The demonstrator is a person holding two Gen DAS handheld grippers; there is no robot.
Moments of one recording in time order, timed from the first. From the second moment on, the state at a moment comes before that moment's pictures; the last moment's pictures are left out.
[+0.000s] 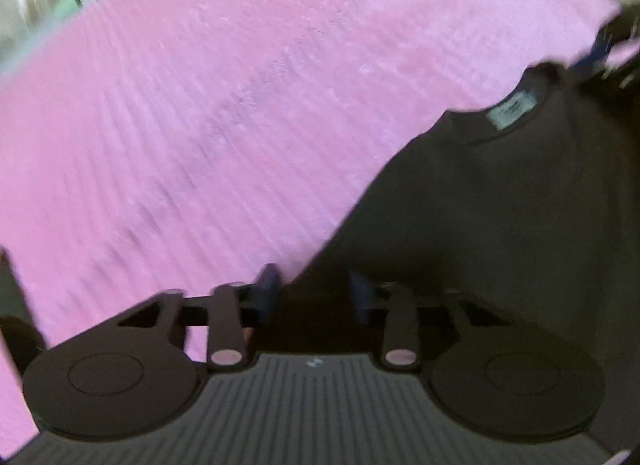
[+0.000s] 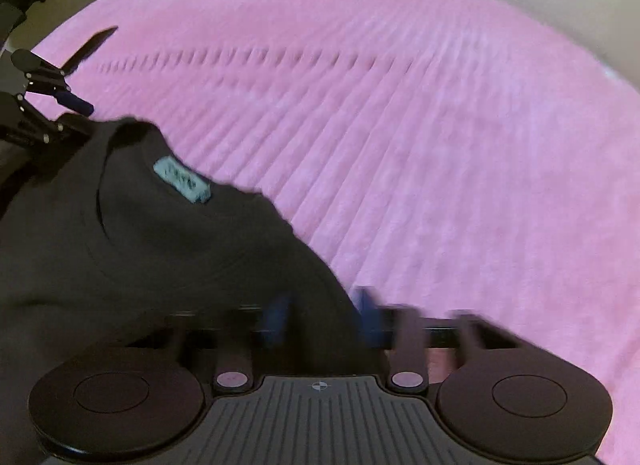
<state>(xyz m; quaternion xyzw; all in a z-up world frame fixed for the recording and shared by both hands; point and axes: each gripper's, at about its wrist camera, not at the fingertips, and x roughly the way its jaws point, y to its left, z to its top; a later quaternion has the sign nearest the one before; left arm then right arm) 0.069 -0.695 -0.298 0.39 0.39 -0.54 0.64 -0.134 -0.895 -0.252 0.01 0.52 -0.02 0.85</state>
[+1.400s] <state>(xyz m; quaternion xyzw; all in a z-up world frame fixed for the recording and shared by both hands) -0.036 -0.533 -0.259 0.38 0.29 -0.46 0.75 -0.220 -0.706 -0.185 0.14 0.46 -0.12 0.87</state>
